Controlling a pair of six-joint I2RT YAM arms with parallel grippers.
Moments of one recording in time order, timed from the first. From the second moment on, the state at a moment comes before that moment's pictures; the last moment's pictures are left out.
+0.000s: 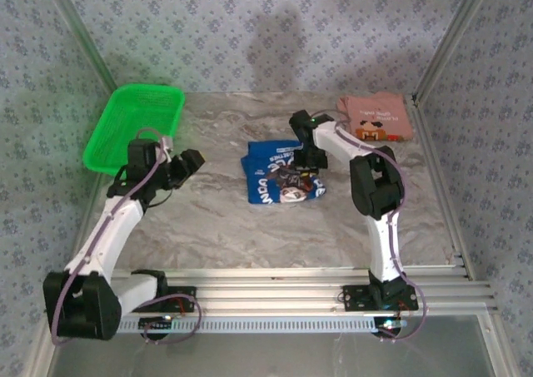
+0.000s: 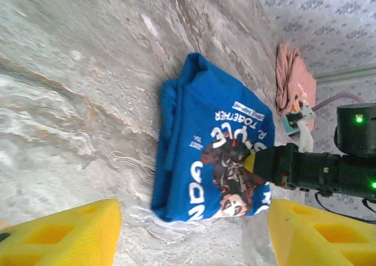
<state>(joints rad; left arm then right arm) -0.09 1.08 0.82 -0.40 0.47 -0.77 0.44 2.15 1.75 -1.07 0.08 0.44</state>
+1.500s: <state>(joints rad) -0.03 0.98 0.95 -0.63 0.37 -0.64 0.10 2.28 2.37 -0.93 0.36 -0.06</state>
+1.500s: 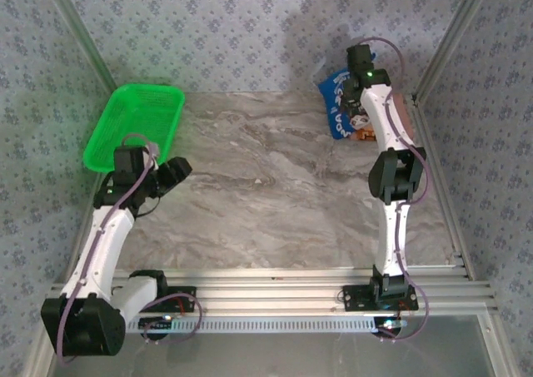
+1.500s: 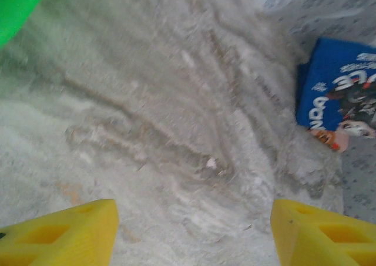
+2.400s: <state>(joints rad) -0.03 0.94 1.46 -0.97 0.26 -0.49 -0.18 2.37 2.37 -0.88 0.16 0.05</state>
